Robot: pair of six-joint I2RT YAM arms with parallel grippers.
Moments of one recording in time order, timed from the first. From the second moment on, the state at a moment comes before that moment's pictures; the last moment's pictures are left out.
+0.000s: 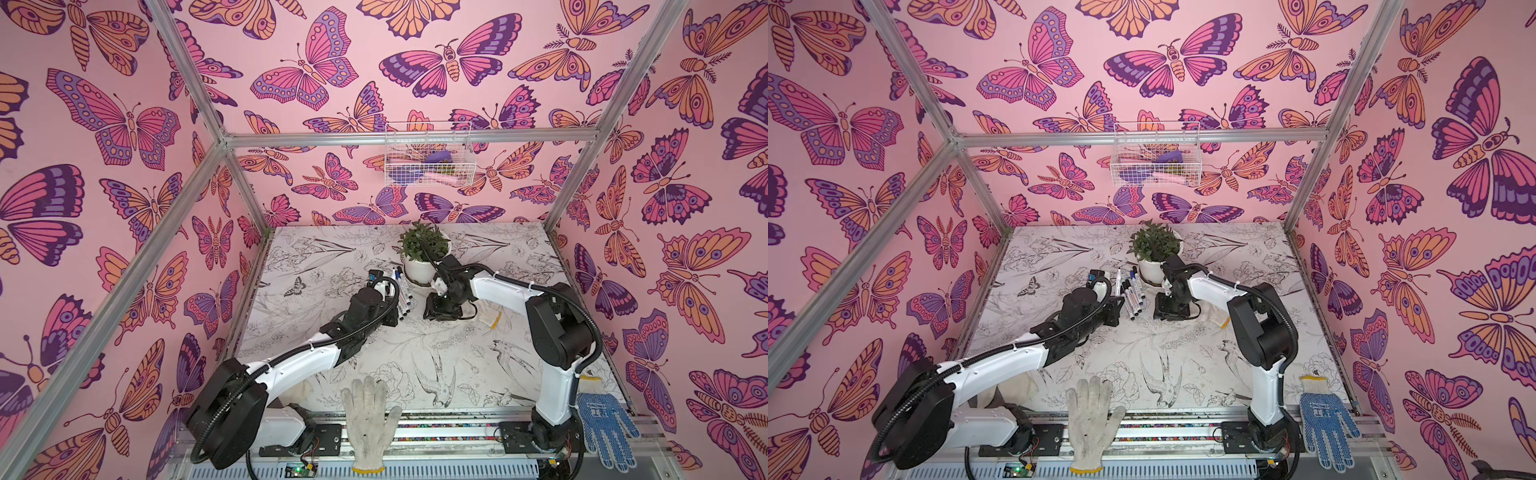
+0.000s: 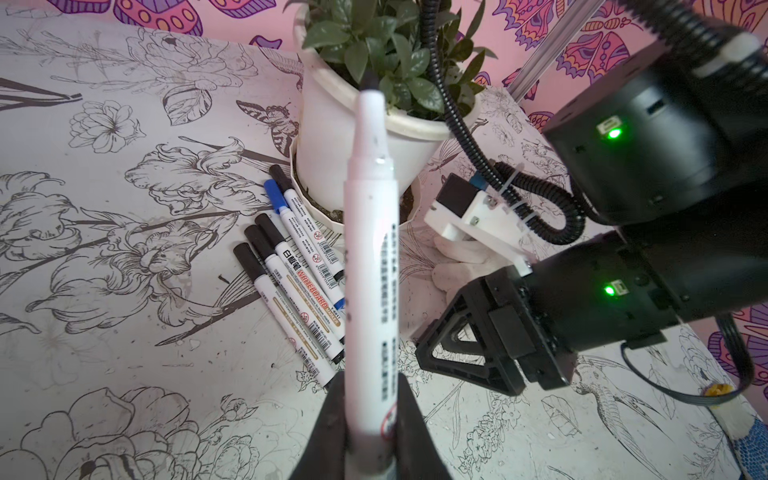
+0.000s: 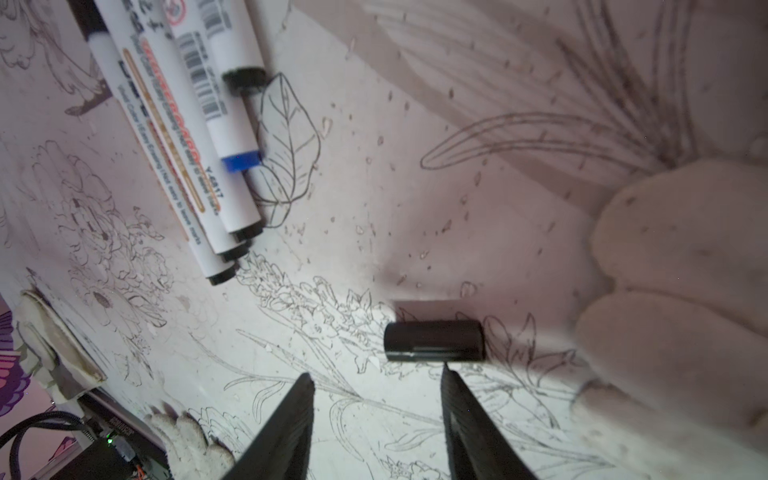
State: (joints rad) left arm -0.68 1.31 0.68 0.15 -0.09 -0.45; right arm 0.53 1.96 1.35 -0.70 -0.32 0.52
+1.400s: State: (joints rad) left arm -0.77 1.38 0.69 0.21 0.19 -0.28; right arm 0.43 1.43 1.20 -0.56 -0.34 0.50
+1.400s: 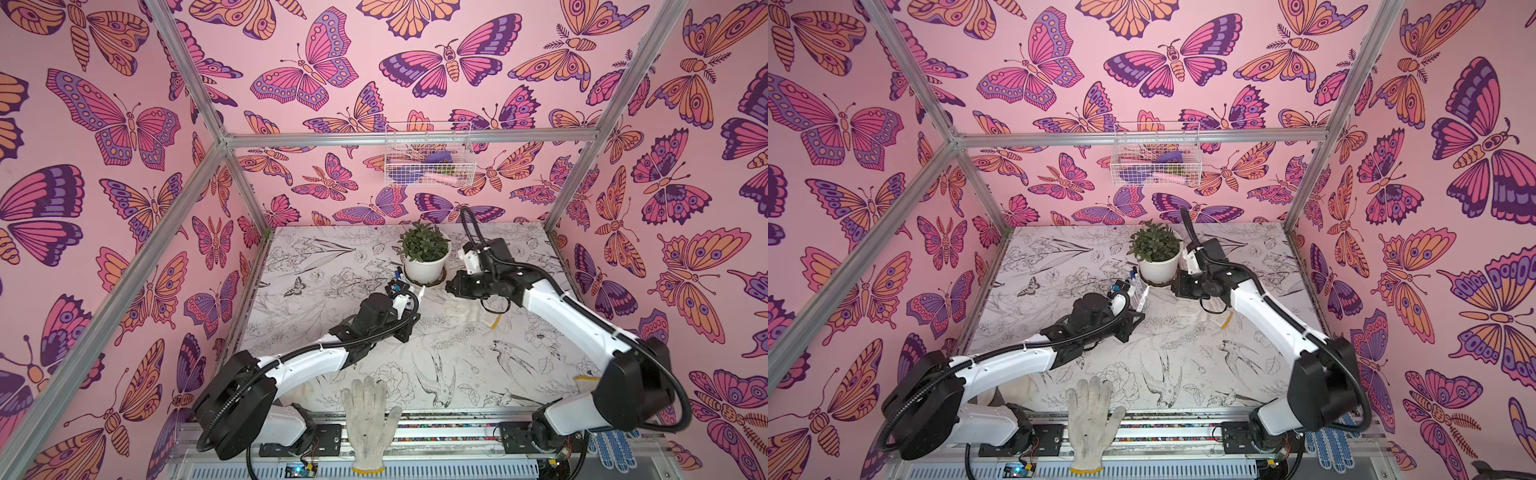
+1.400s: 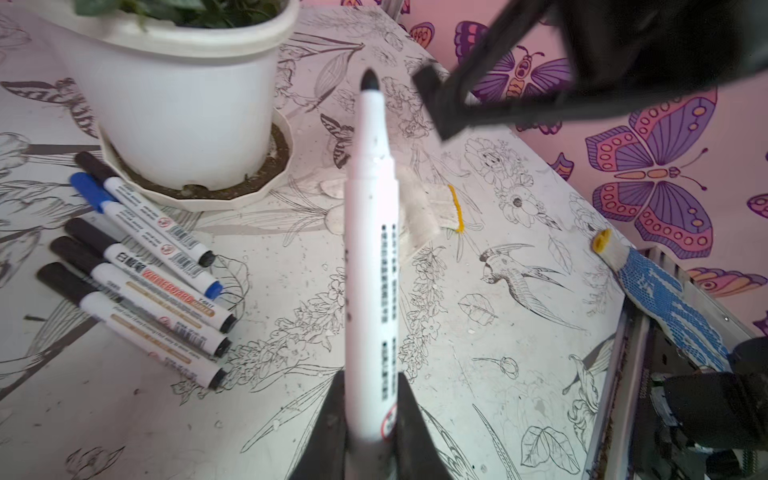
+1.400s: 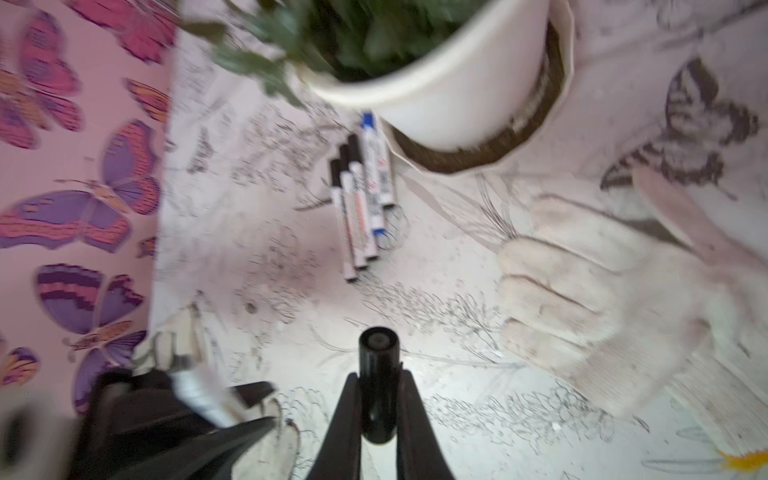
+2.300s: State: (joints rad) left arm -0.81 1.43 0.74 0.28 0.22 -0.28; right arm 0.41 1.34 1.03 -0.15 -0.58 0.69
